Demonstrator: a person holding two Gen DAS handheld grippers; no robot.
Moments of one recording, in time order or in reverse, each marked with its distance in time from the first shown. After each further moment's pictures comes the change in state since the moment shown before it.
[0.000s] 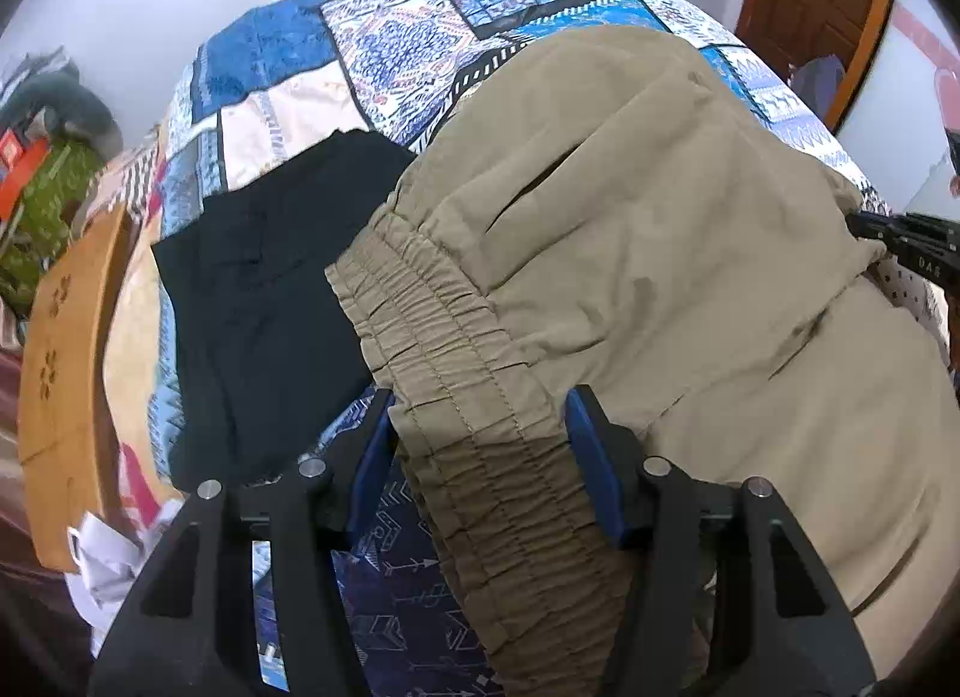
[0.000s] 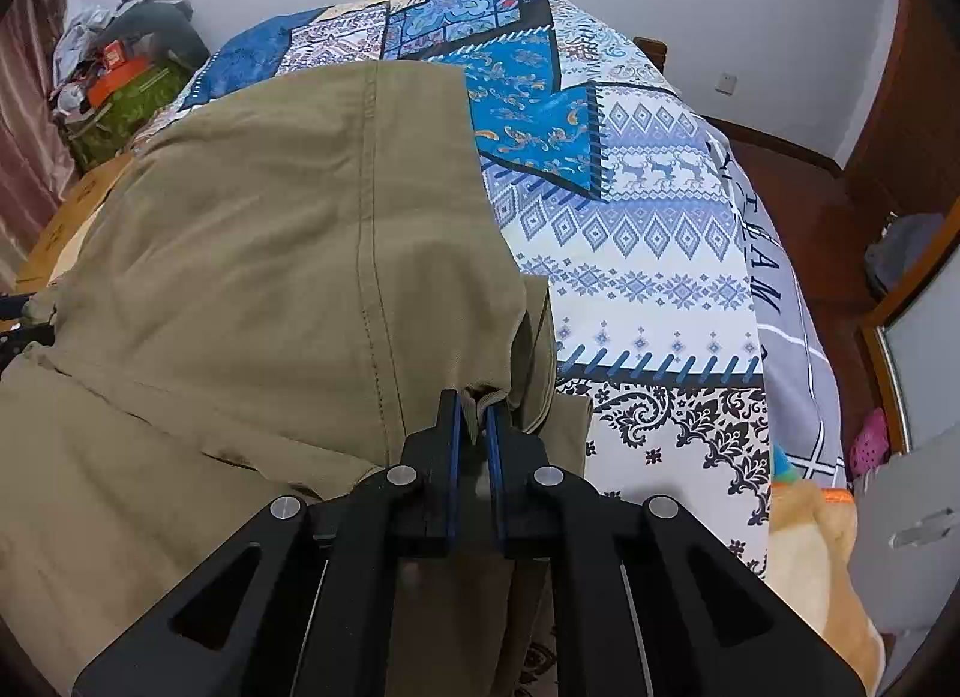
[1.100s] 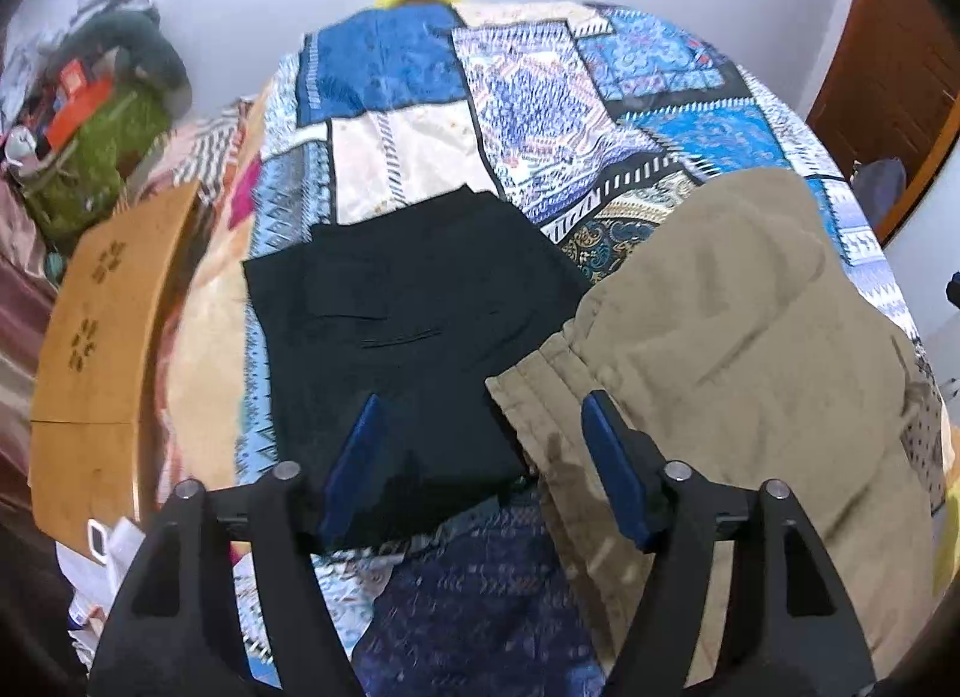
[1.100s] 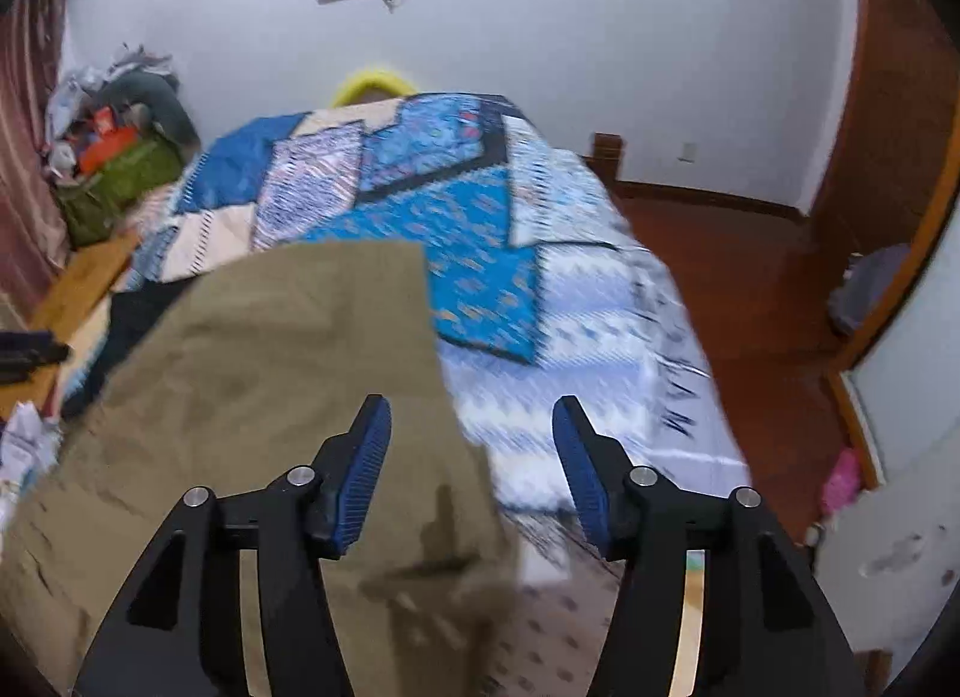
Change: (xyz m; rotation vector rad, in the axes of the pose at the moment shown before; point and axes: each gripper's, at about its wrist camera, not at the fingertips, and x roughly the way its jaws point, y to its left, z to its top) left arm -0.007 0.090 0.059 -0.198 -0.046 0.063; right arm -0.063 -0.008 0.065 0.033 -0.172 -0.035
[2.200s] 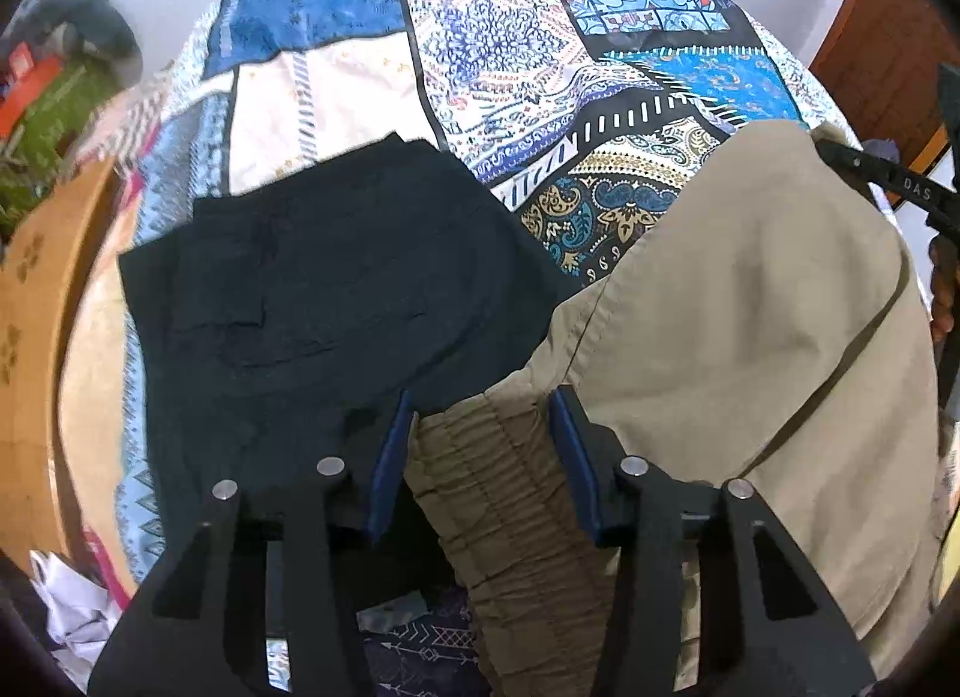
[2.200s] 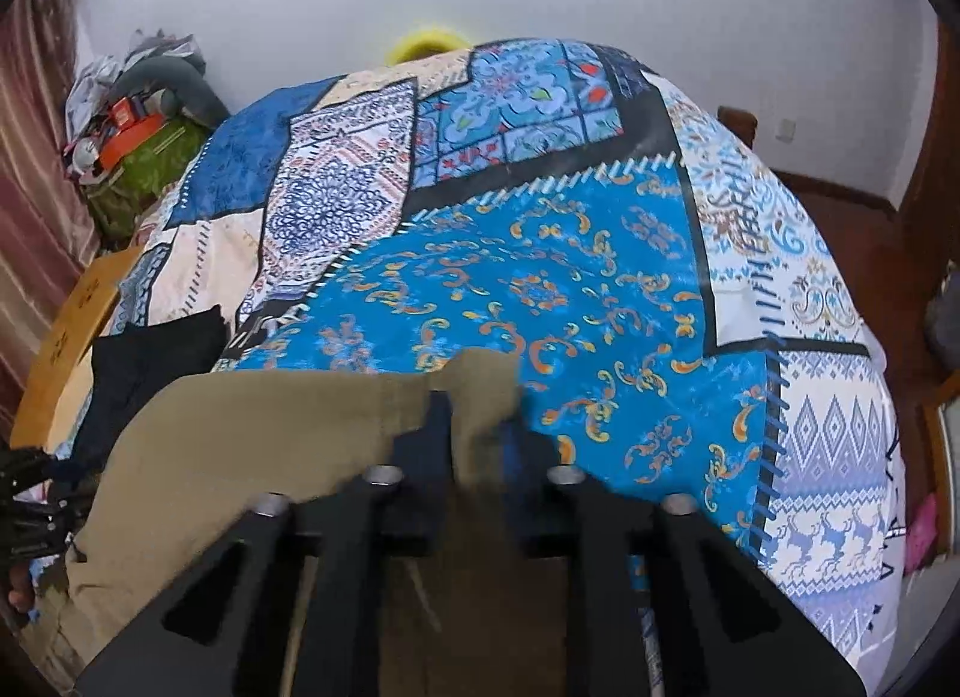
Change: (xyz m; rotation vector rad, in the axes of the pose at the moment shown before) left arm 0.080 -0.032 0.015 0.023 0.079 -0.054; right arm 0.164 0.042 0.073 -0.031 0.062 0.148
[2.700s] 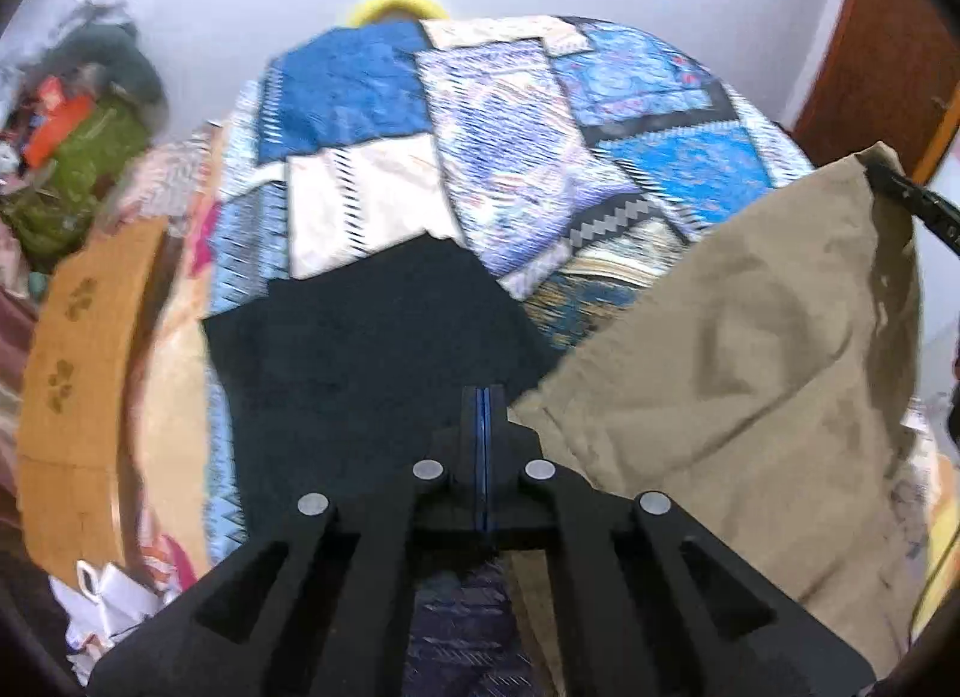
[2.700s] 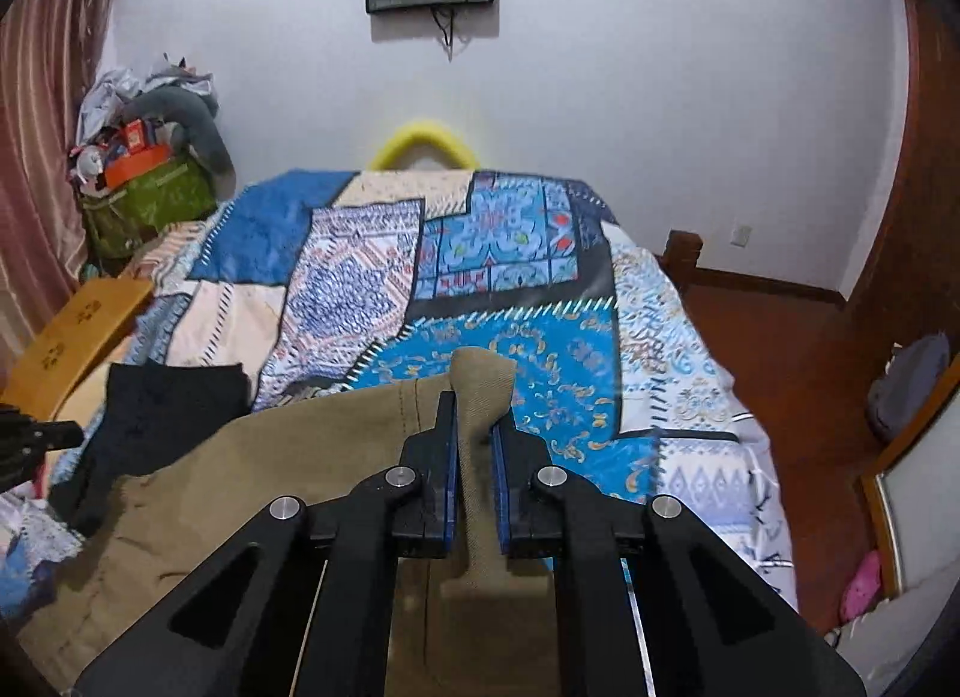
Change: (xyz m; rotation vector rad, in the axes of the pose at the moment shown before) left arm -0.073 0.007 0.018 -0.002 -0.097 -0.015; right arm -0.102 0.027 0.013 -0.086 -0.201 -0.111
